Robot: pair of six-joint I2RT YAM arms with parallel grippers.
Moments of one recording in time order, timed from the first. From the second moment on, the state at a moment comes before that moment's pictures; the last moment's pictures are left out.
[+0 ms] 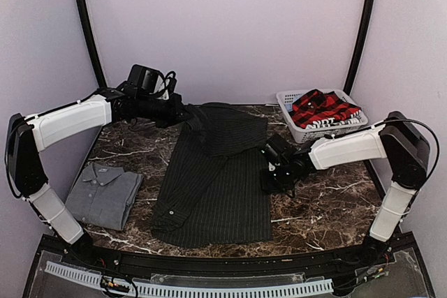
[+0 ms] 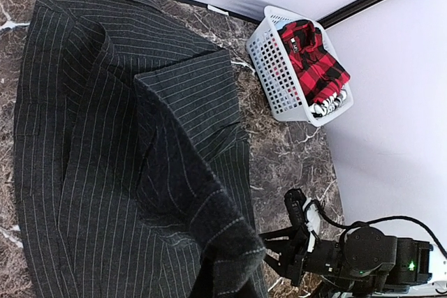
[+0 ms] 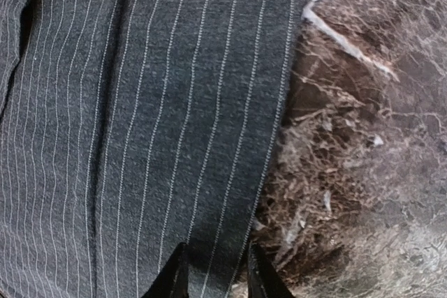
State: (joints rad) left arm -0.53 1.61 1.35 -0.37 0.30 -0.67; right arm 0.83 1.74 0.98 -0.38 0.06 0.71
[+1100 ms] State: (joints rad) left arm -0.55 1.73 1.53 -0.31 0.37 -0.69; right arm 0.78 1.58 0.90 -0.56 0.13 0.70
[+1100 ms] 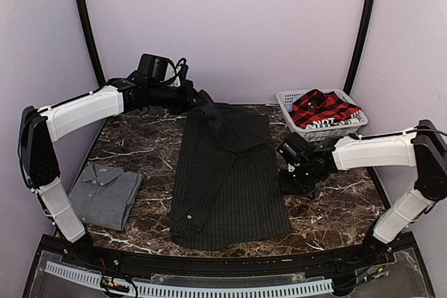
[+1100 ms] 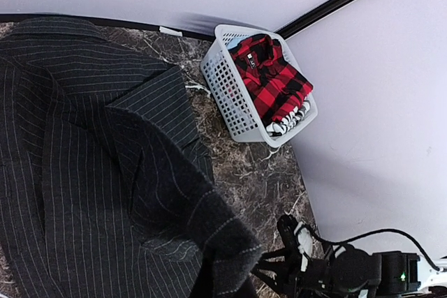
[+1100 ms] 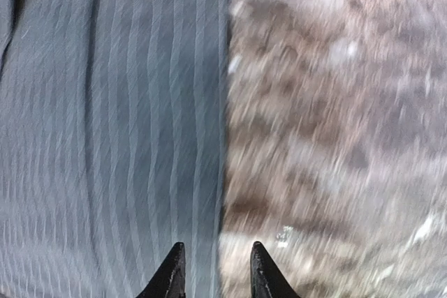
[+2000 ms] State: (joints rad) left arm -0.55 1.74 1.56 -0.26 0.40 -0.70; right arm 1.14 1.49 0.76 -0.73 0.10 1.17
